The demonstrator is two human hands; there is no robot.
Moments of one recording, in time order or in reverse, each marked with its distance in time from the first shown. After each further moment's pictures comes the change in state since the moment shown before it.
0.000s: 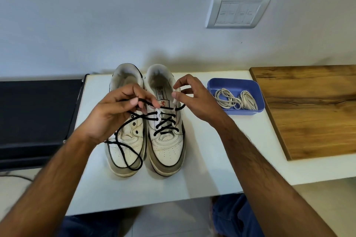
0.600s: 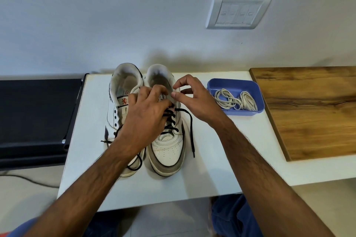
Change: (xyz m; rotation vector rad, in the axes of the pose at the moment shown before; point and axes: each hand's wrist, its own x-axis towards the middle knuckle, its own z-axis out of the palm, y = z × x) left_hand 0.026 -0.057 0.042 1.694 0.291 0.176; right_hand 0.000 0.001 0.001 -0.005 0.019 -0.021
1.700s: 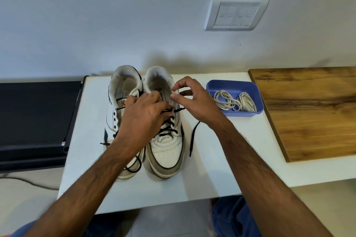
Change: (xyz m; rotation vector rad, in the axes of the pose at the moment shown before) left_hand 0.001 -0.006 -0.002 -0.092 0.039 0.008; right_hand 0.000 0.000 -0.002 -0.017 0.009 0.001
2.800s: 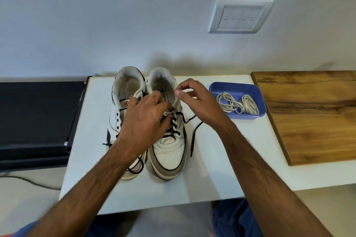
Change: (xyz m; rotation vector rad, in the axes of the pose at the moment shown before) left_hand -0.004 0.001 -0.004 -0.003 0.022 -0.007; right_hand 0.001 -0.001 -0.002 -0.020 -0.001 0.006
